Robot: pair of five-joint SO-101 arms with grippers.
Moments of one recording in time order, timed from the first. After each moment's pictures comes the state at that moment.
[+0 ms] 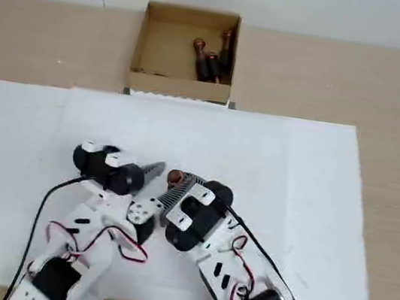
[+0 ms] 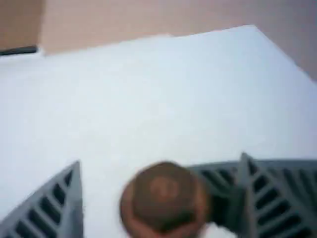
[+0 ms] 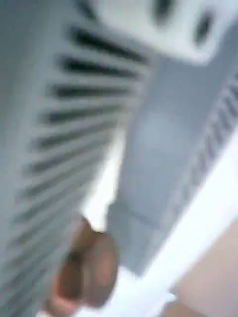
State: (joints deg) left arm 24.6 -103.9 90.9 42.8 17.5; right arm -41.3 -103.1 95.6 28.0 12.8
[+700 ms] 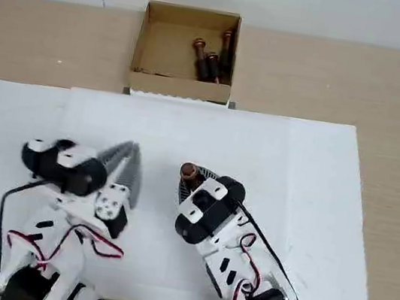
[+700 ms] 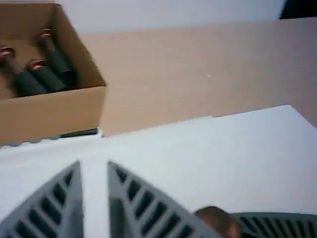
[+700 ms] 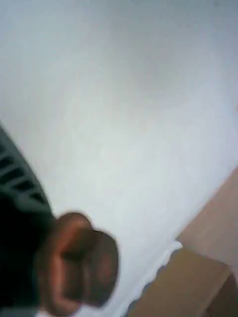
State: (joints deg) left arm 15.3 -103.4 74.1 52.0 14.0; right arm -36.0 -103.2 95.6 27.9 12.9
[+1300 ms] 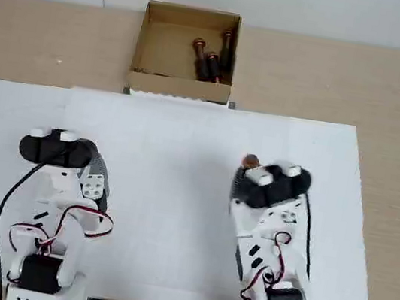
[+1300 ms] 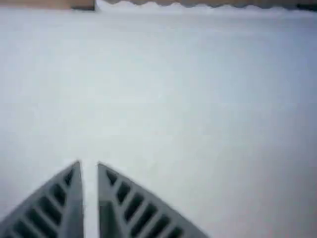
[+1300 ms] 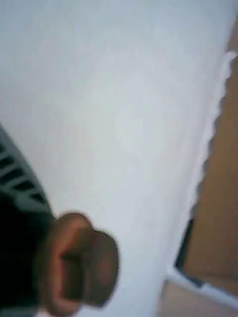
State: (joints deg) left arm -2.4 -103.5 90.9 52.0 9.0; right arm -15.6 -103.3 95.0 35.4 -1.0
